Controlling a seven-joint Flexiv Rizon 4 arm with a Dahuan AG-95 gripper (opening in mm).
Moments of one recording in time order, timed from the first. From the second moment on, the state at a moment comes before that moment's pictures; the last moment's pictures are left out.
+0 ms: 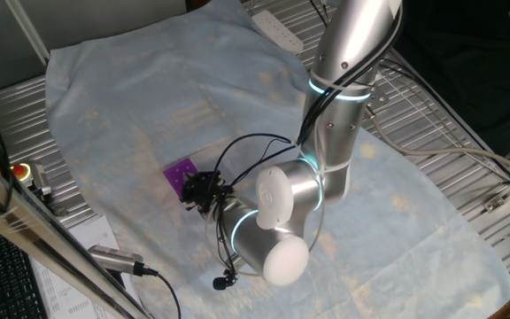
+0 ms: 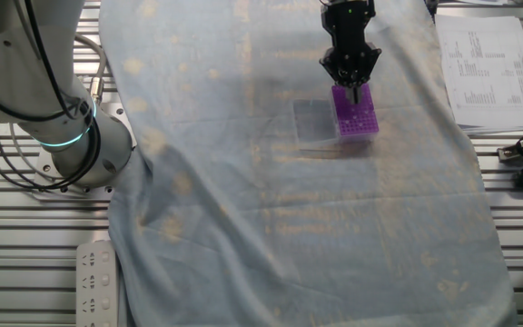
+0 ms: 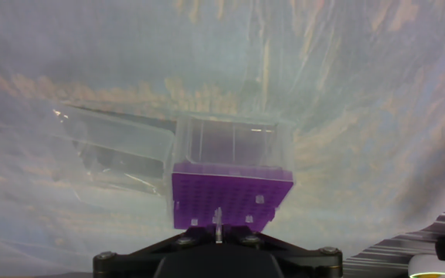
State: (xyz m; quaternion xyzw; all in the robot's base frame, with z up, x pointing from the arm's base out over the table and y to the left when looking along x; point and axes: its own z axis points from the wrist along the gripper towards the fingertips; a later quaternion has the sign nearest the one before) arm 0.548 0.096 0.061 0.68 -0.54 0.37 0.32
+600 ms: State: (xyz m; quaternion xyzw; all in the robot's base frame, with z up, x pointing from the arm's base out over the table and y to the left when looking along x) arm 0.545 0.097 0.060 0.68 -0.54 0.38 0.33
